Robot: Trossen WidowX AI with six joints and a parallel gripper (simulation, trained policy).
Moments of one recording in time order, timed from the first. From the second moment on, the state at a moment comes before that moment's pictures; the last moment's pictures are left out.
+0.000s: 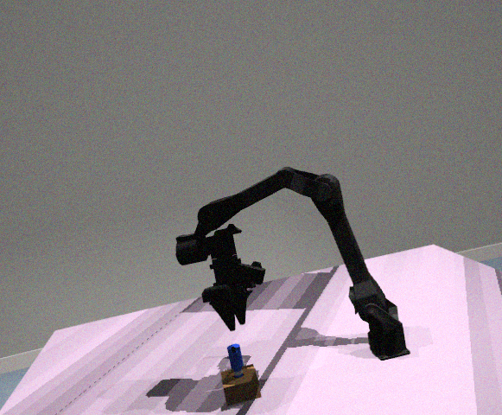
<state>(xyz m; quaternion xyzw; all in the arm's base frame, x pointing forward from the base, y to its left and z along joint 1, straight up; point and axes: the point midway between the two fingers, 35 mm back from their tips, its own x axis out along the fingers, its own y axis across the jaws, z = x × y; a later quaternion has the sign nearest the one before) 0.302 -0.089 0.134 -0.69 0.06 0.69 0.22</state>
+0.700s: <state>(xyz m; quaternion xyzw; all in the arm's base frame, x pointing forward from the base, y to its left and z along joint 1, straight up) 0.324 -0.099 0.107 -0.68 0.08 0.71 0.16</state>
